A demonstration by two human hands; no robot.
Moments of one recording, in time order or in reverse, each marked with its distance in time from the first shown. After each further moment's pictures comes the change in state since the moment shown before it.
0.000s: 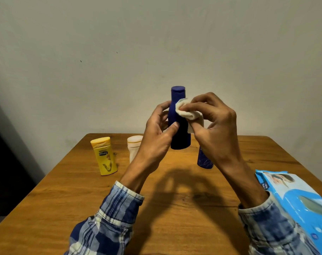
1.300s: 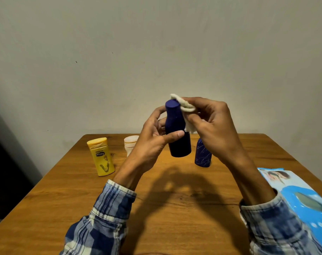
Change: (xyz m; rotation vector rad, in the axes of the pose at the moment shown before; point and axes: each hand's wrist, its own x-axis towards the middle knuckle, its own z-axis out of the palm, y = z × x) left_hand 0.000 -0.005 -0.007 -0.041 -0.146 -0.088; right_hand 0.007 -0.003 -0.012 0.290 -0.141 0.256
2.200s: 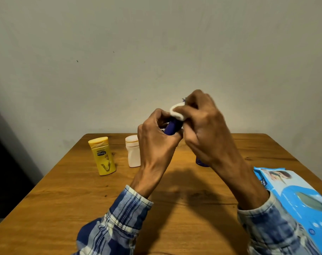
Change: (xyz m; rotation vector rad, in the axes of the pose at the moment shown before) left_hand -0.007 -0.002 0.023 0.491 0.473 0.334; right_hand -0.004 -0.006 0.016 -0.619 -0.003 -0.302
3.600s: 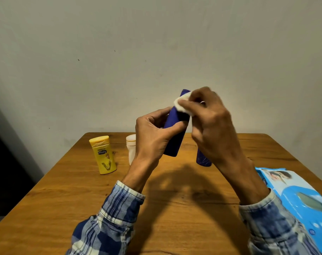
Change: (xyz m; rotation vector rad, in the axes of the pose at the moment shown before) left_hand 0.008 -0.001 -0.010 -0.412 -0.133 -0.254; right_hand -0.002 0.013 0.001 -0.034 0.114 -0.052
